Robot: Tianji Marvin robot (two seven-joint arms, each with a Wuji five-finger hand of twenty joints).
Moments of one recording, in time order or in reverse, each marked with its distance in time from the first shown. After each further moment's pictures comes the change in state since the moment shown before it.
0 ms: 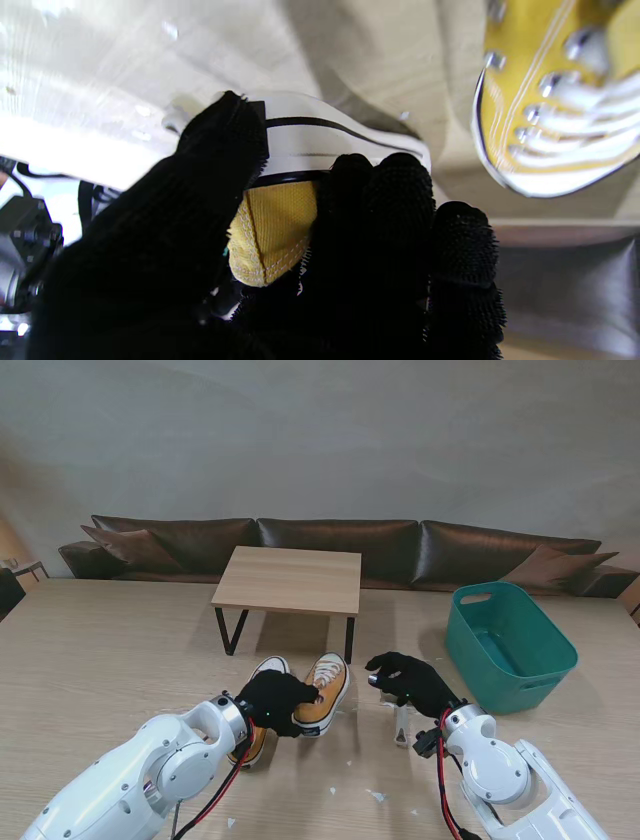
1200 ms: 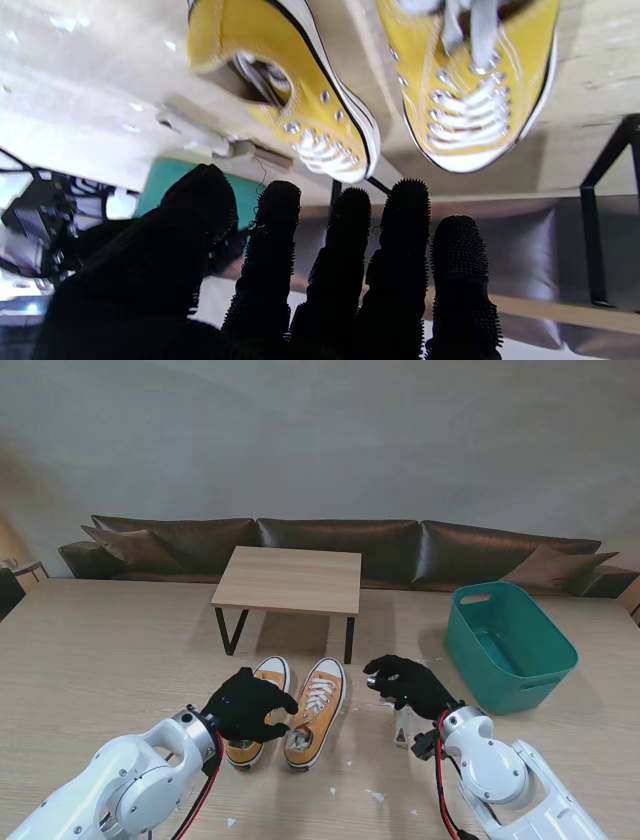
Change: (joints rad) left arm 0.233 0.009 -0.221 -0.192 0.099 -0.025 -0.027; right arm 0.005 0.000 -0.011 0.010 0.012 0.007 0.010; left_hand -0.147 0.367 -0.083 0.106 0.051 -0.104 -0.822 -0.473 -0.337 0.031 -0.210 -0.640 -0.393 0.084 -0.513 -0.294 -0.315 0.000 -0.389 -0.033; right_hand 0.000 0.001 0.021 0.000 0.000 0.002 0.000 0.000 0.000 0.001 0.000 0.000 0.014 0.000 0.002 0.000 0.000 0.000 0.000 0.000
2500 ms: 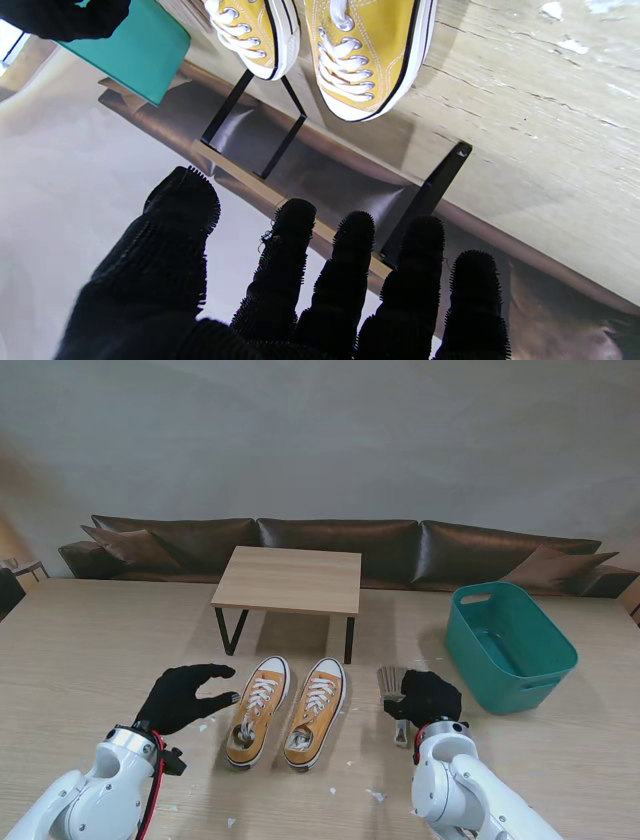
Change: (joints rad) left arm 0.175 -0.077 -0.241 0.059 -0.402 0.064 0.253; right arm 0.043 -0.018 -0.213 0.034 -0.534 0.582 -0.314; left_hand 0.054 0.101 -0.299 0.041 -0.076 0.112 -0.085 -0.021 -0.141 0.046 -0.061 -0.103 -0.179 0.064 -0.190 -0.122 -0.111 0.052 -0.599 0.061; right_hand 0.056 -0.314 0.118 -0.027 0.167 0.005 0.176 0.116 0.076 -0.028 0.158 0.084 0.109 -0.049 0.244 0.098 0.017 -0.027 0.258 0.032
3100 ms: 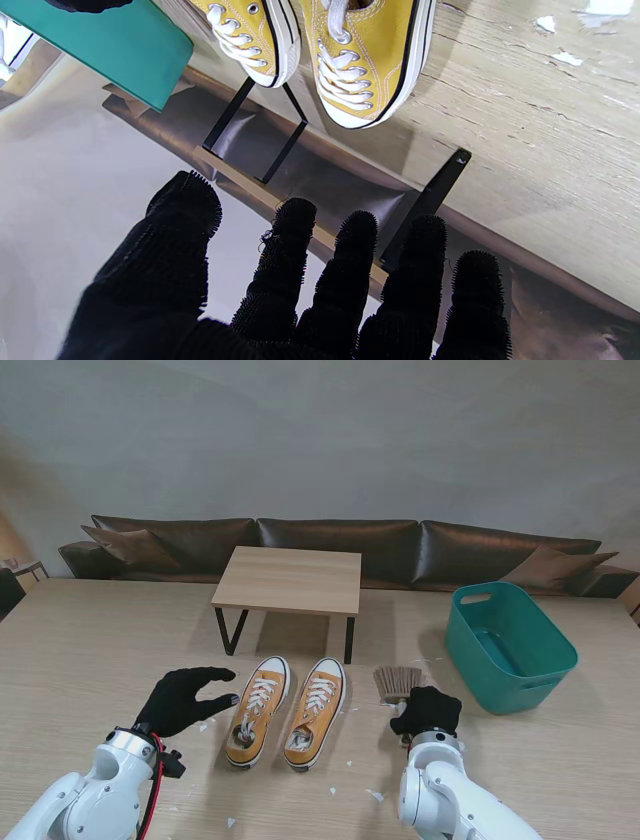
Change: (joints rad) left arm 0.003 0.001 -0.003 0.008 -0.002 -0.017 -0.008; right arm 0.099 -0.022 -0.144 0.182 -0.070 0.191 -0.046; left_hand 0.001 0.022 -0.001 0.000 0.006 0.001 0.000 0.000 0.003 0.017 0.000 0.000 0.002 0.013 0.000 0.000 0.024 0.009 -0.073 0.073; right_hand -0.003 -0.114 0.028 -0.012 0.122 -0.002 0.066 0.061 0.124 -0.001 0.034 0.047 0.150 -0.053 0.167 0.078 0.002 -0.023 0.099 0.002
